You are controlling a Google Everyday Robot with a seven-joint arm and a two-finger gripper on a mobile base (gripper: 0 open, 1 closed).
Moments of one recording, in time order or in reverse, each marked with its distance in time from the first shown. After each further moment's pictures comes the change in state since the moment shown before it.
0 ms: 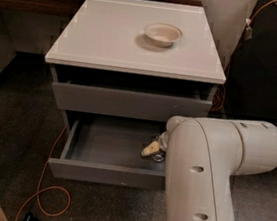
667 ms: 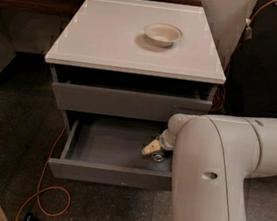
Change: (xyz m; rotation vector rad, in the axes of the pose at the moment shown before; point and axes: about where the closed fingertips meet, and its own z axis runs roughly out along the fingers) arm 0.001 0.009 -0.034 0.002 -0.029 -0.040
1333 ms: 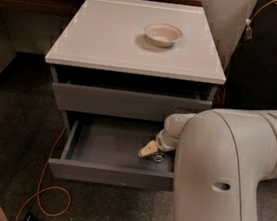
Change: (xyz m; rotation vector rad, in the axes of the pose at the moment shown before) arm 0.006 0.028 -0.034 0.014 -0.014 -0.089
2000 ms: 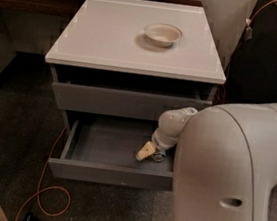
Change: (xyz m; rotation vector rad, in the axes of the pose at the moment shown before) arm -0.003 0.027 -0.035 0.023 0.020 -0.219
